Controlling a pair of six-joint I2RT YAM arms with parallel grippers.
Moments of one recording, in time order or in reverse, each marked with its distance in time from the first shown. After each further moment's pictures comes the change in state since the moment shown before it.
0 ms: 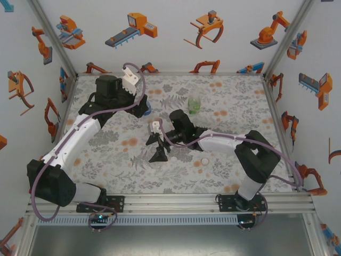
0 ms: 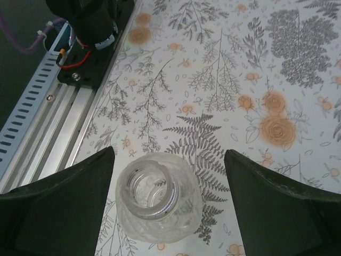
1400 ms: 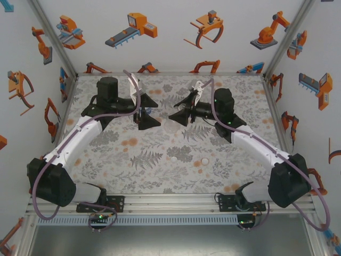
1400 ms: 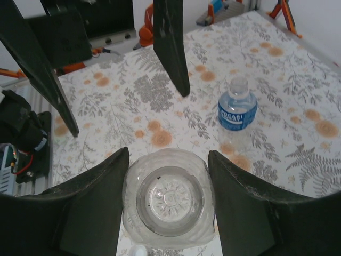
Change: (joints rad) left arm -0.014 0.000 -0.065 0.137 0.803 0.065; right arm -0.340 -0.366 0.006 0.042 0.158 0.419
